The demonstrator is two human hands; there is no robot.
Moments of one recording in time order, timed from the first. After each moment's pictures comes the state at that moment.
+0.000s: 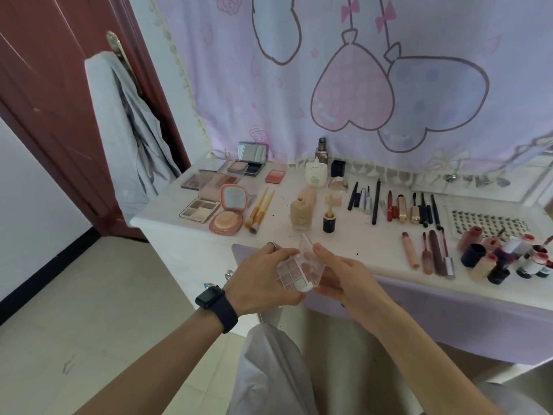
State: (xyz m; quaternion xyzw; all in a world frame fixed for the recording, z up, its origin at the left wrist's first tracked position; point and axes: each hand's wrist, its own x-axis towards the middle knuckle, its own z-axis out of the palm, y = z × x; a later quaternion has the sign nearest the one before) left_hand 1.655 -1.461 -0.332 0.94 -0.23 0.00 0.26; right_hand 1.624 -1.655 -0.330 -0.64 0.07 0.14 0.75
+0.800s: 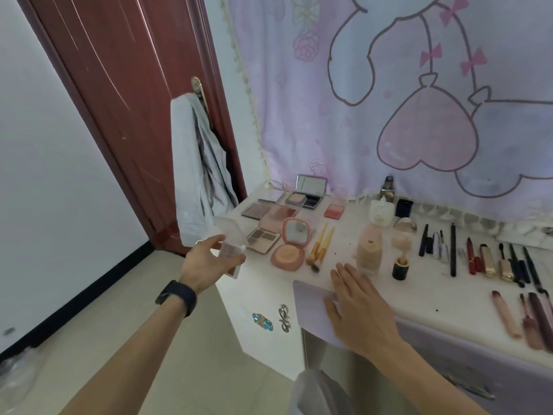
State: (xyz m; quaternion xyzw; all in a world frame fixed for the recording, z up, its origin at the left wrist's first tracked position) left_hand 1.719 -1.263 -0.292 0.91 0.13 0.11 0.38; right_hand 1.685 -1.575 -0.371 -0.97 -0.17 -0.11 0.10
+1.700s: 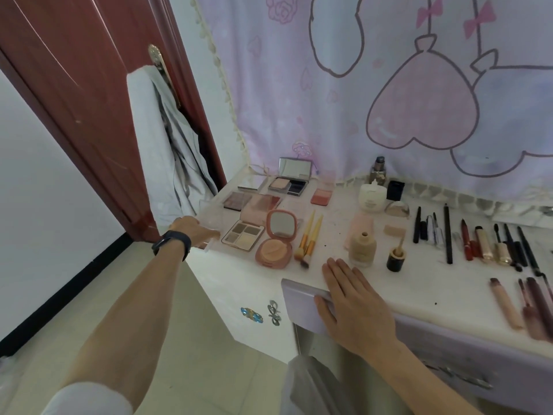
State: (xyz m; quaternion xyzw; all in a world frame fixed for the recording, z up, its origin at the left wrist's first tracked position) left_hand 1.844 -1.229 -0.301 0.95 0.21 -0.06 0.22; right_hand 1.700 -1.578 -0.399 -0.96 -0.17 -0.20 0.04
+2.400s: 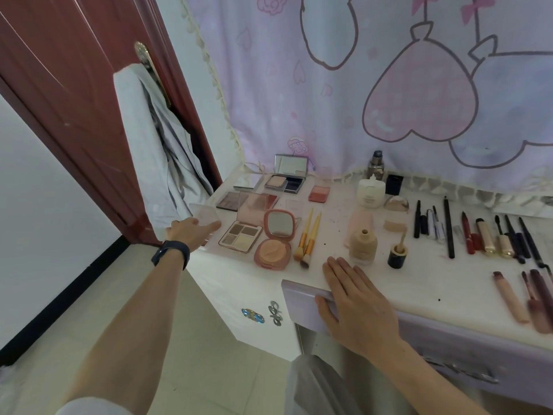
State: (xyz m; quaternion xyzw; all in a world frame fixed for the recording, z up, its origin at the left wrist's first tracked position) left_hand 1.858 -1.228 -0.319 0.94 0.23 -0.02 0.26; right_hand 1.700 -1.576 -0.400 -0.96 -0.16 -0.22 0.07
